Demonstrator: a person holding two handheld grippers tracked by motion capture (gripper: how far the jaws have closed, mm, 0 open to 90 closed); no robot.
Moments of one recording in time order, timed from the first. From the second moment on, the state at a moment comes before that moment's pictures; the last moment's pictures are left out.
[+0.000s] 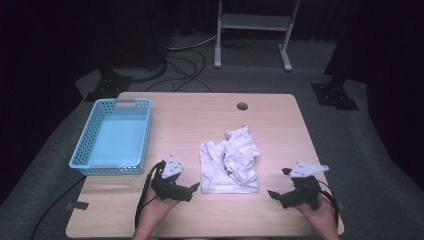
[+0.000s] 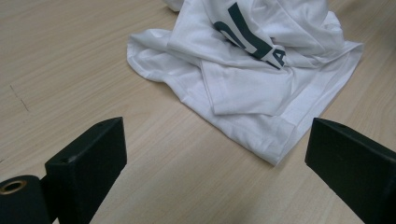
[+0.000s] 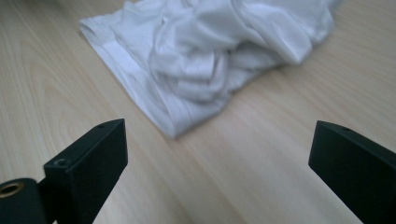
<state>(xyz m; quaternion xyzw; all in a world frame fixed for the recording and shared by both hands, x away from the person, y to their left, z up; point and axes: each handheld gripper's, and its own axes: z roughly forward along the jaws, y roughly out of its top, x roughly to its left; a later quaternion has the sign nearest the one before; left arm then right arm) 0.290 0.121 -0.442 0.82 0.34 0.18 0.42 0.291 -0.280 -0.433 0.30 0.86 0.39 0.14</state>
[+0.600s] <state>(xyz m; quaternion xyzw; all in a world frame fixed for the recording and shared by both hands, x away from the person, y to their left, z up) 0.291 0.123 -0.451 0.83 0.33 0.17 0.42 0.401 -0.167 -0.438 0.25 0.92 0.30 0.07</state>
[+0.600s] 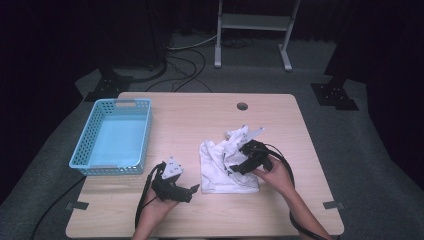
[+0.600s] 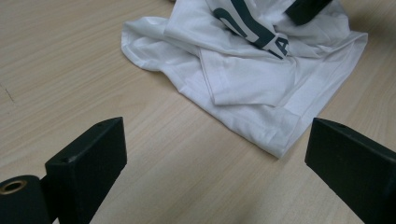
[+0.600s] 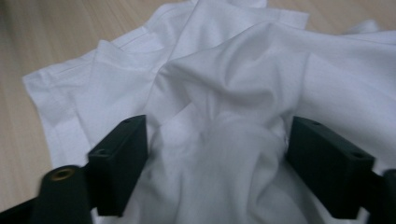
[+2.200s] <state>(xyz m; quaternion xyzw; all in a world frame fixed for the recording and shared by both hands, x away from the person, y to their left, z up) 0.311 0.063 -0.475 0.90 0.23 0.10 0.37 0.312 -0.239 -0.459 0.25 0.93 0.28 0.06</state>
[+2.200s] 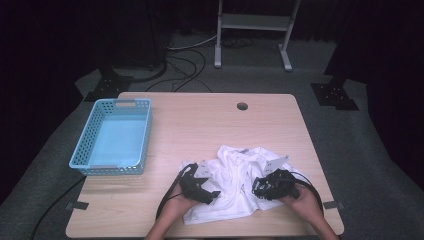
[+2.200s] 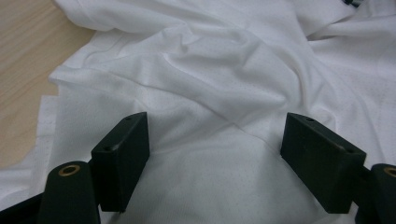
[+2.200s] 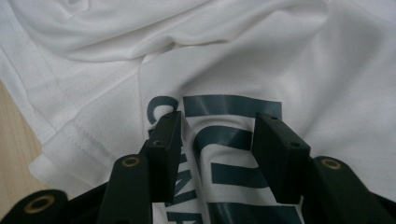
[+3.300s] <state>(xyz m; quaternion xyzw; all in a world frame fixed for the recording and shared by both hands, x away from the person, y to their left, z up) 0.311 0.079 -0.452 0.90 0.21 0.06 0.38 0.324 -0.260 -0.439 0.25 0.92 0.28 0.03</state>
